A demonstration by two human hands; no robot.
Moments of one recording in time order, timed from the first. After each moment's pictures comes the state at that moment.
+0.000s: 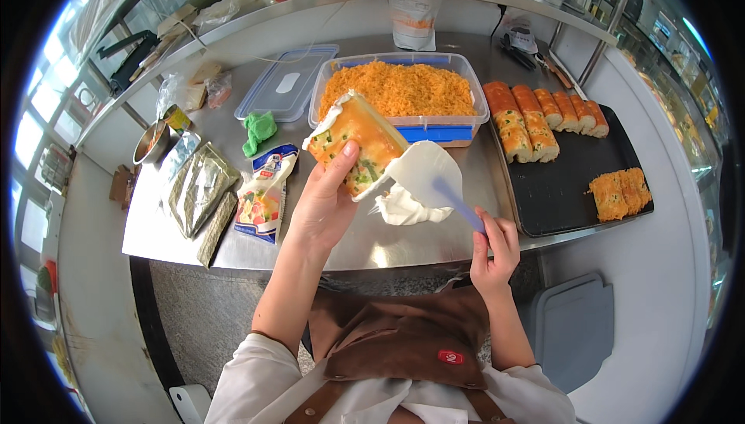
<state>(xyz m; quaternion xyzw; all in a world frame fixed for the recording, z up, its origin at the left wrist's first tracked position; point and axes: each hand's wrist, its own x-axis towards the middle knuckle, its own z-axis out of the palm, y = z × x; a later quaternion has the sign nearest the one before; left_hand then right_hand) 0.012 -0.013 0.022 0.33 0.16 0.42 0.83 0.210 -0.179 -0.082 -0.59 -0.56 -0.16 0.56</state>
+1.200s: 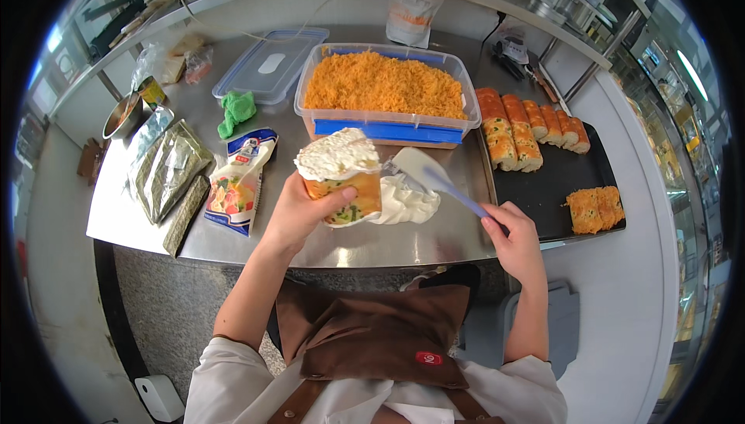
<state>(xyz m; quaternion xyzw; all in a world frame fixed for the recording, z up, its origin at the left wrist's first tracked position) -0.021 0.002 -0.019 0.56 0.27 0.38 0.69 0.262 -0.189 -0.008 -0.74 -0.55 0.13 0.36</state>
